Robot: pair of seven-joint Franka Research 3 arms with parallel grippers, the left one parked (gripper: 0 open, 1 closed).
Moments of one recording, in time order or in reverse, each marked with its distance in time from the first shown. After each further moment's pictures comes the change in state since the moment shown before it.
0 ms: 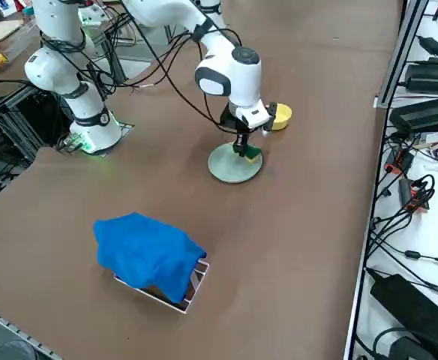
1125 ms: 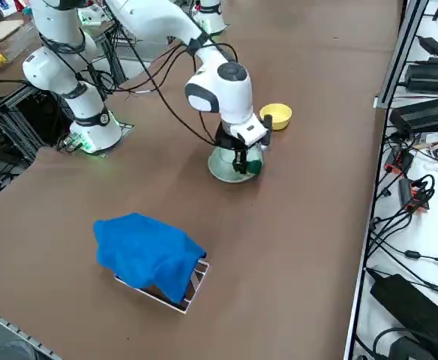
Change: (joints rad) arm -0.095 0.038 -0.001 -0.005 -0.001 0.144 -0.194
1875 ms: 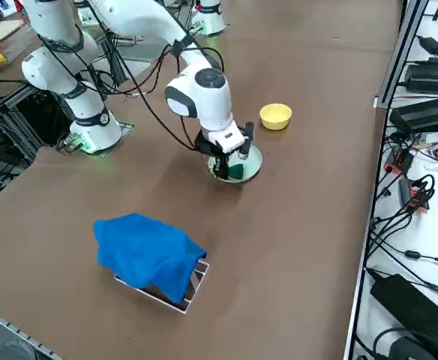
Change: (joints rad) arm -0.080 -0.073 -0.016 -0.114 0.000 0.011 -0.067
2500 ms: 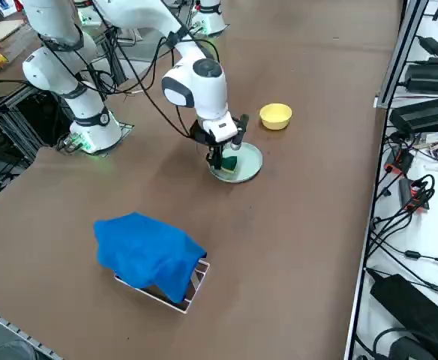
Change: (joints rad) arm 0.044 -0.091 -0.008 -0.124 -0.004 -0.002 0.100
